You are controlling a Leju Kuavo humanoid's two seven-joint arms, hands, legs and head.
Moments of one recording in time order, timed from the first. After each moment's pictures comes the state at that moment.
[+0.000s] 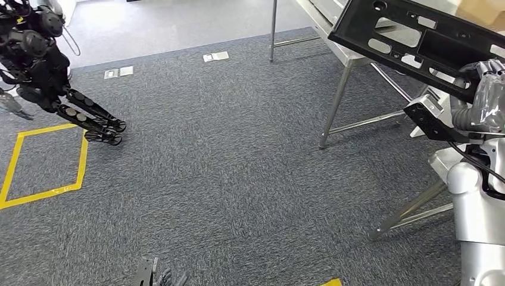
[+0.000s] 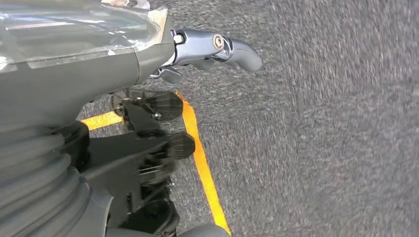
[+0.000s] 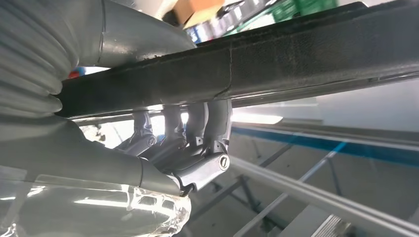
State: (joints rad) left arm -0.13 -0.14 0.26 -0.20 0.01 0.12 -0.29; right arm -0.59 -0.42 0.11 -1.17 0.98 -0.59 -0.15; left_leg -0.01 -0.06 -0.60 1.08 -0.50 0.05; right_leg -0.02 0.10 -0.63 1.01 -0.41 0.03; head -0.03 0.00
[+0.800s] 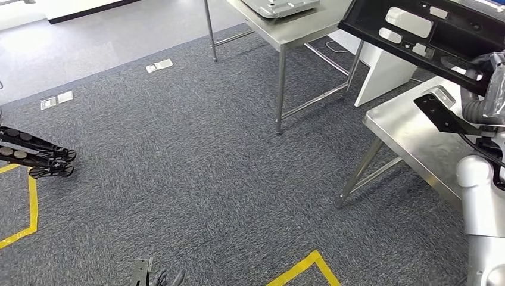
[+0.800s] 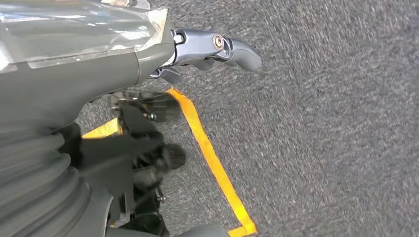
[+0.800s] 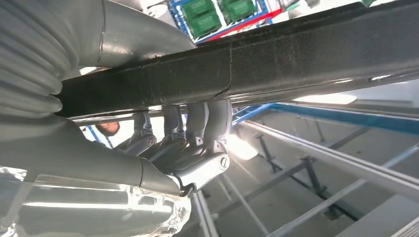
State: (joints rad) left arm -0.13 -0.14 0.28 -0.20 0.05 0.13 -0.31; right arm -0.64 -0.43 0.12 -1.13 0.95 -0.59 -0.16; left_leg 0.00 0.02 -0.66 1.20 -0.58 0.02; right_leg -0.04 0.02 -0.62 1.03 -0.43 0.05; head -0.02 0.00
